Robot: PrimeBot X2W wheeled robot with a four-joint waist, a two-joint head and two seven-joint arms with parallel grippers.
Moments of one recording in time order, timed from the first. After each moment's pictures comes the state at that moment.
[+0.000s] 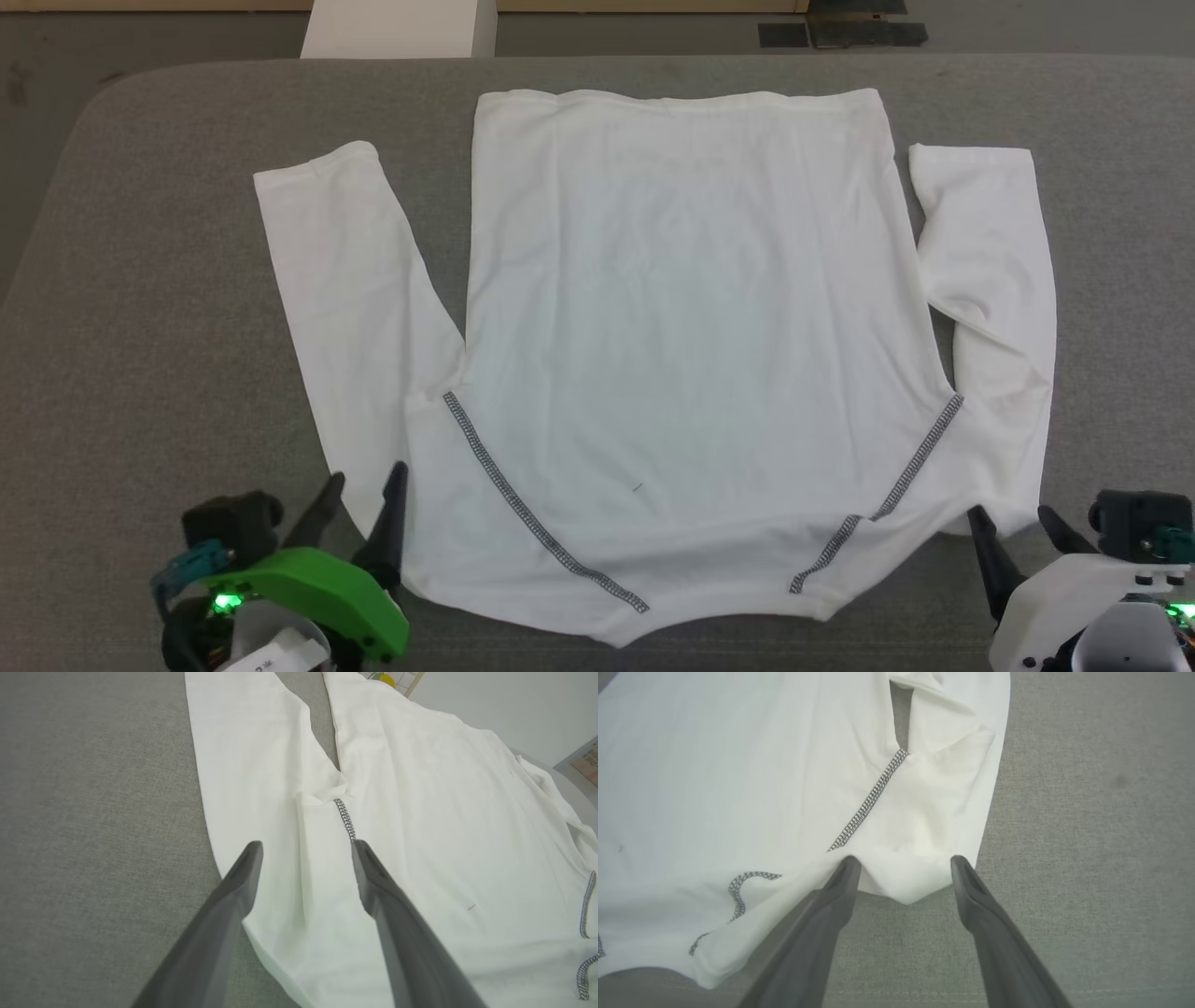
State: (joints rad) left arm -0.01 0.36 -0.34 0.01 -0.73 0.15 -0.01; right arm 0.11 -0.05 -0.18 -0.05 0.13 0.13 0.39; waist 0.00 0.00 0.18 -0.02
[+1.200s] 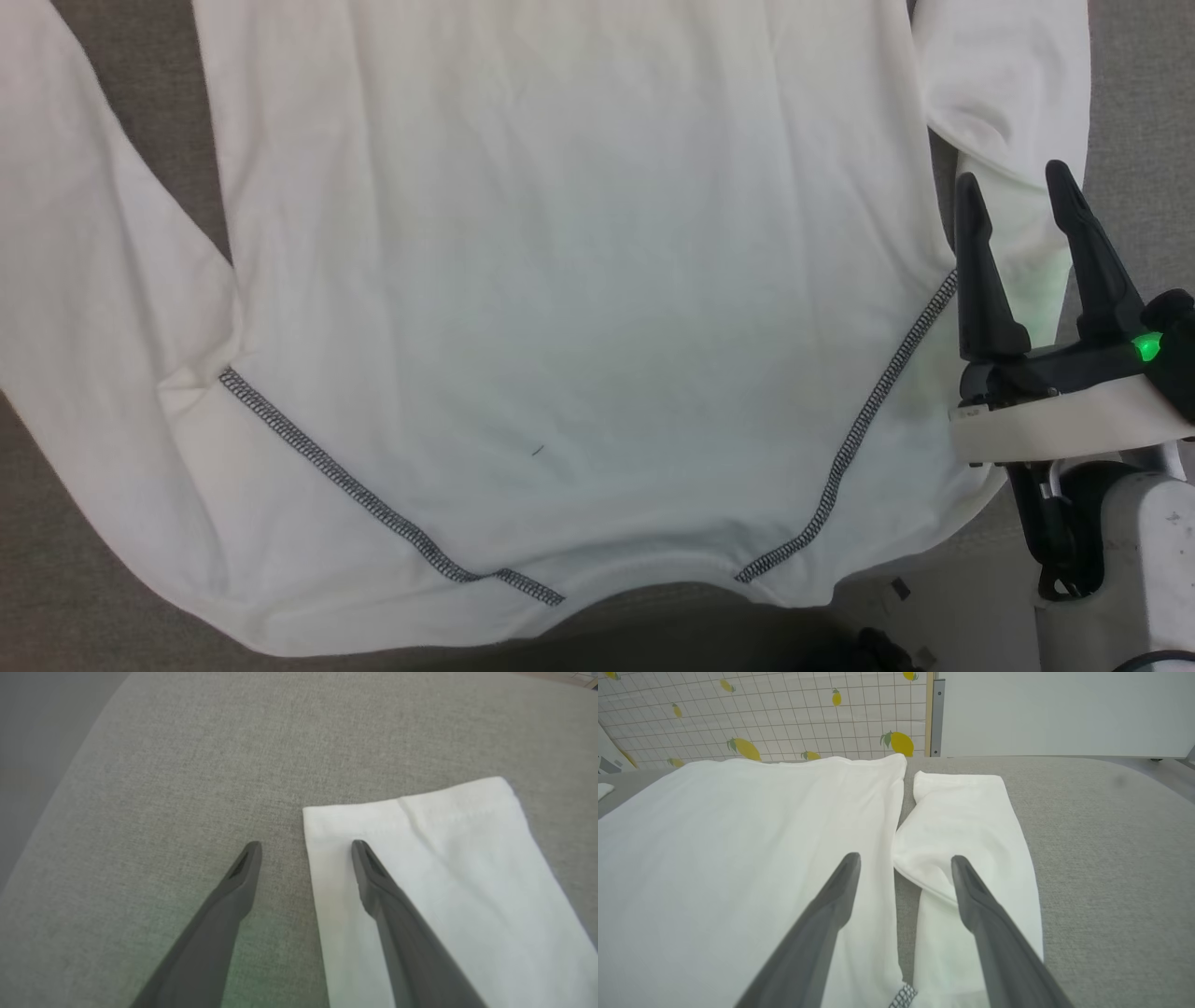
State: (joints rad) left arm -0.87 0.76 -0.15 0.39 -0.66 0.21 0.48; right arm -0.25 -0.05 -0.03 -0.16 0.16 0.13 -0.07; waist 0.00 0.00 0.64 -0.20
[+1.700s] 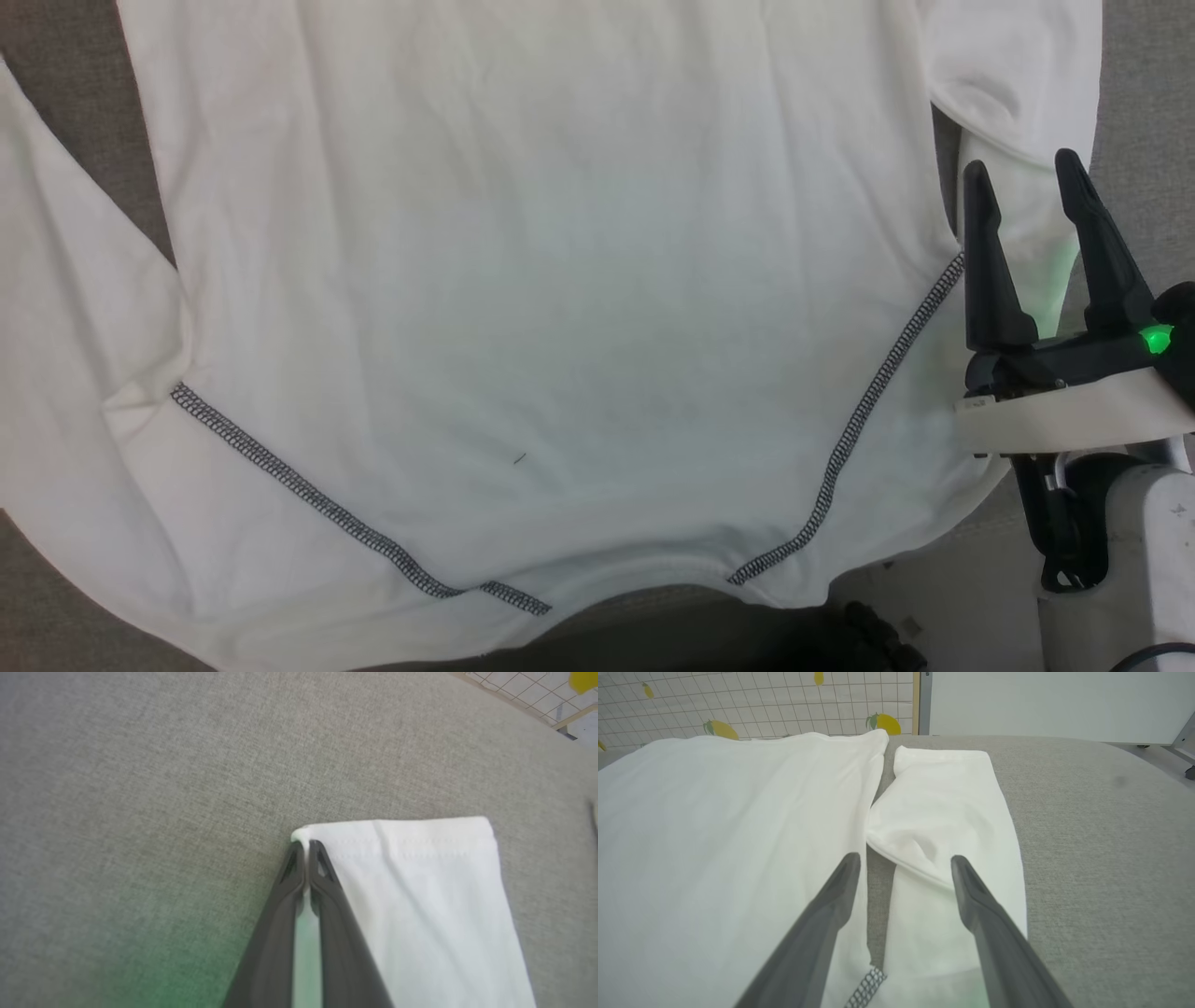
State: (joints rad) left arm -0.88 0.77 -0.03 0.30 -0.81 0.30 0.63; right arm -0.26 -0.05 -0.03 -0.16 0.17 0.13 -0.08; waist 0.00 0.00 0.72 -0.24
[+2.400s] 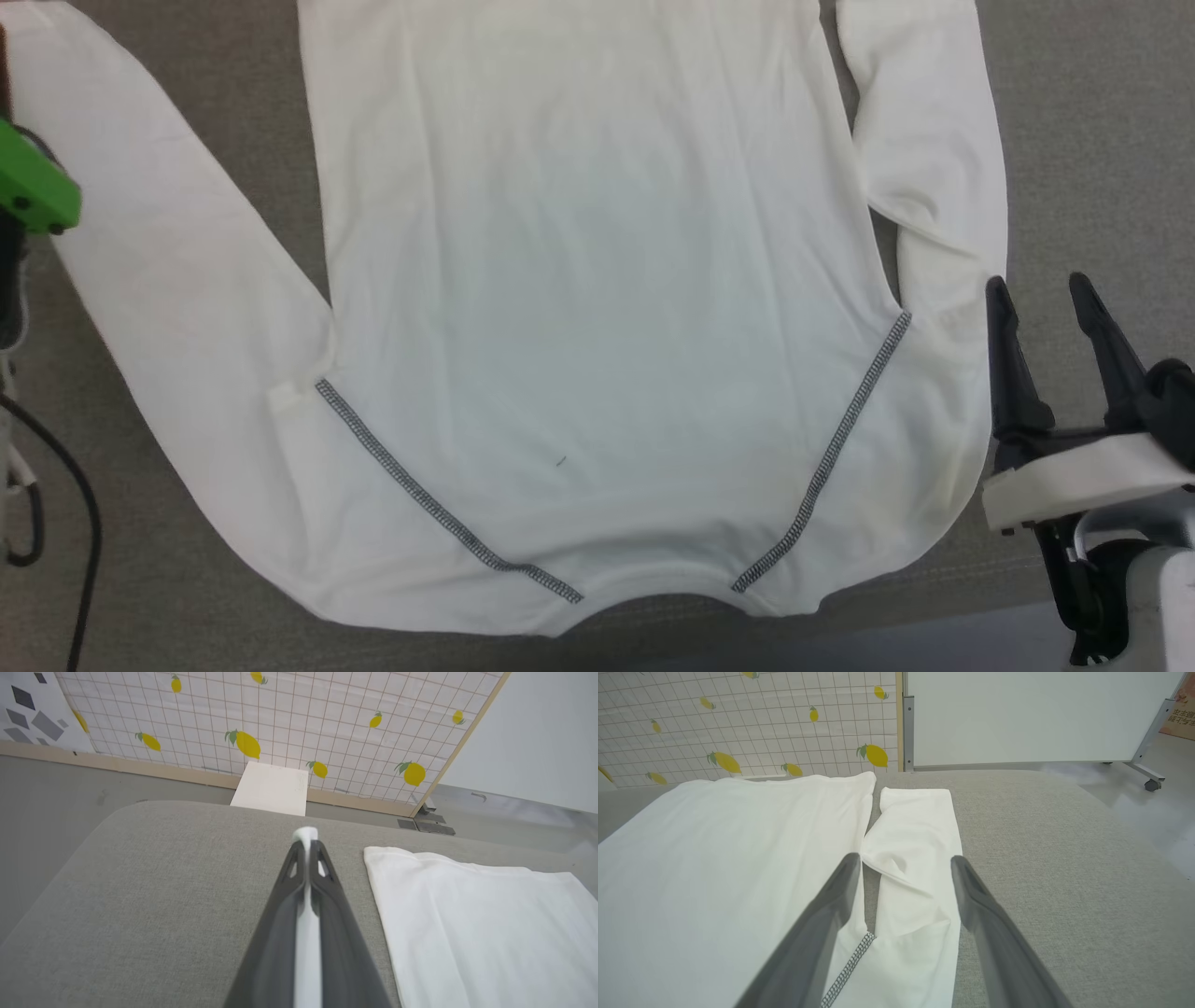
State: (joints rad) left arm -0.71 0.62 -0.13 0.20 -0.74 0.15 0.26; right arm -0.13 -0.05 -0.12 -0.11 0.13 0.13 0.00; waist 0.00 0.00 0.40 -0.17
